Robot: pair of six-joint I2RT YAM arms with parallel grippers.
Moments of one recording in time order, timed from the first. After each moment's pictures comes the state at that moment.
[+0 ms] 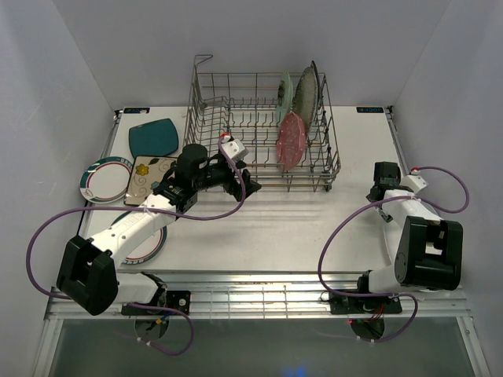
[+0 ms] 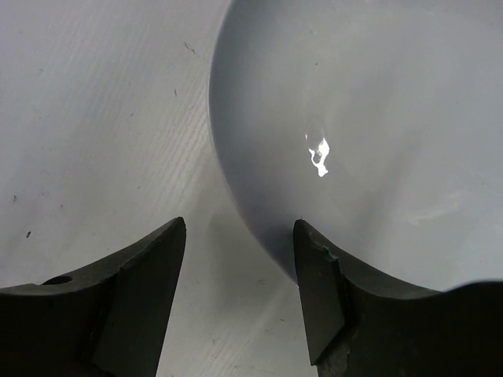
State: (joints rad) left arm -0.56 1.30 0.92 0.10 0.51 0.10; right arm -0.10 1.42 0.74 -0.37 0.52 0.78
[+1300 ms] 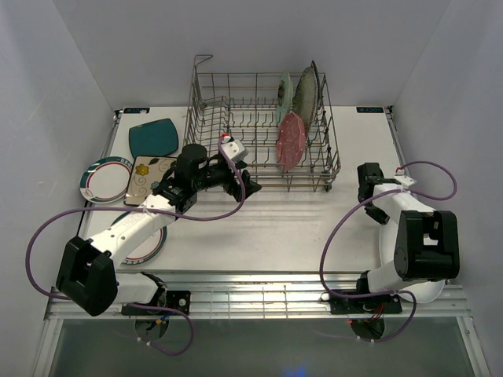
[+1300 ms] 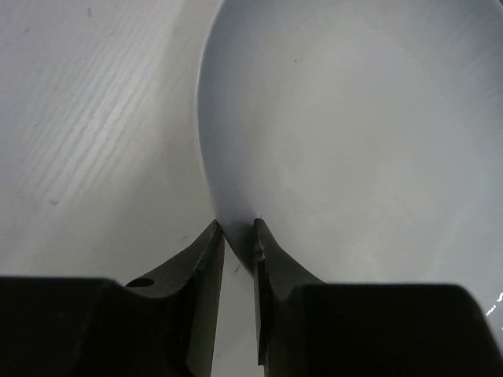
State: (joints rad) left arm -0.56 1.30 0.92 0.10 0.53 0.11; right arm 0.01 1.48 0.79 -0.63 0.71 0.76
